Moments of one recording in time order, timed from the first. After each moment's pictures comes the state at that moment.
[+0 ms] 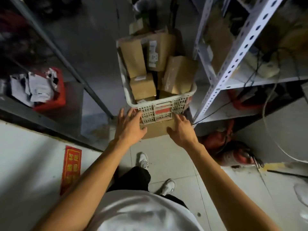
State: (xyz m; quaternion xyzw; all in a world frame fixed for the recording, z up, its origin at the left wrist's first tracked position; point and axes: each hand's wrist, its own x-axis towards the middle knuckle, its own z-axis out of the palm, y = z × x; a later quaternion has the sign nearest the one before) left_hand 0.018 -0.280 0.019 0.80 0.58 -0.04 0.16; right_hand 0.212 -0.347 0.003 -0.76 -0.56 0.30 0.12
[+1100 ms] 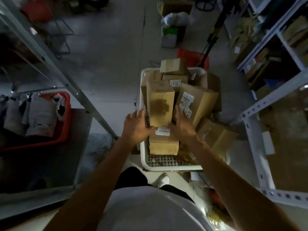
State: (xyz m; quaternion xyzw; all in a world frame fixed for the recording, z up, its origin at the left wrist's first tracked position) left_hand -0.004 0.055 -0.007 0.74 0.63 0.08 0.24; right_hand 0.188 0.035 0.012 -0.72 -0.60 0.34 0.12
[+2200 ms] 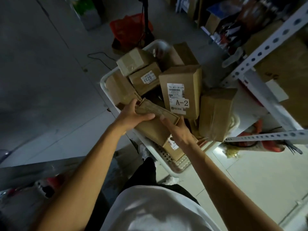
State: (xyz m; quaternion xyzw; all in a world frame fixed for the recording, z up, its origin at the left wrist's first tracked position) left_hand 0.008 0.257 -0.011 0.69 0.44 -0.08 0.57; right_hand 0.118 0.088 -0.022 -0.76 -0.08 0.47 0.45
